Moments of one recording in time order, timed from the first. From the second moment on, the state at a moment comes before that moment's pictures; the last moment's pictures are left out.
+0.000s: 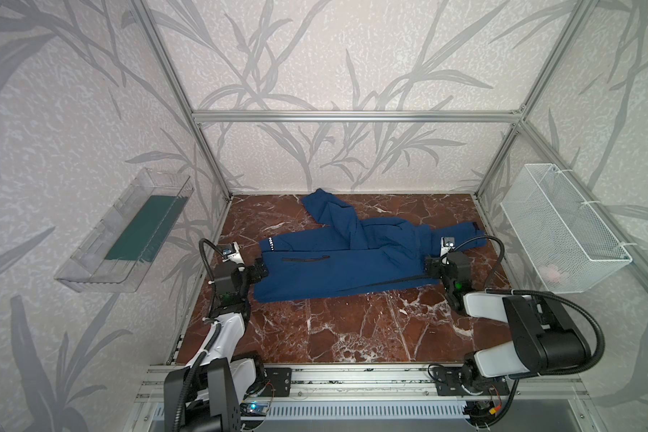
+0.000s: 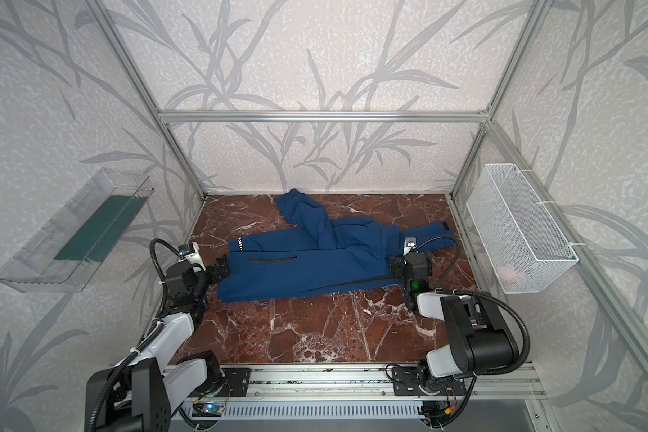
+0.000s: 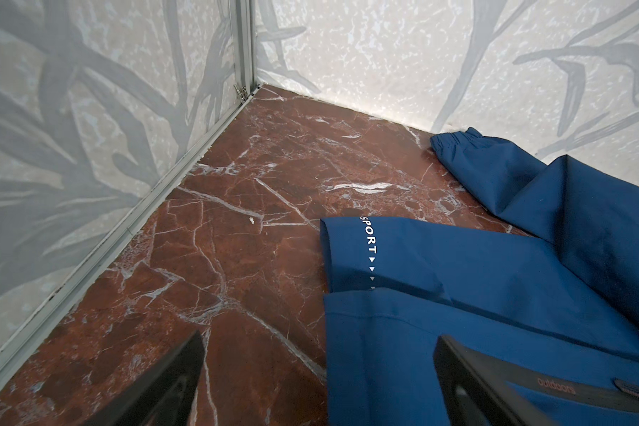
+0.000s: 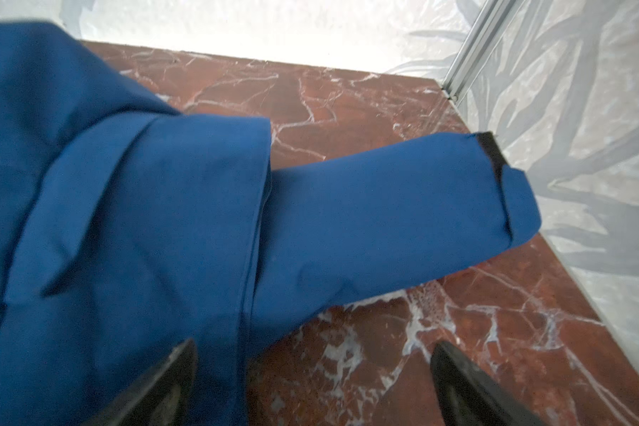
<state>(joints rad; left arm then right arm) 0.25 1.05 0.30 0.37 0.09 -0.16 0.13 1.53 0.34 0.72 0.25 -0.02</state>
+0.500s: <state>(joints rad) 0.13 1.55 0.28 0.89 0.03 -0.12 0.13 1.56 0.37 0.80 0.22 -0.03</state>
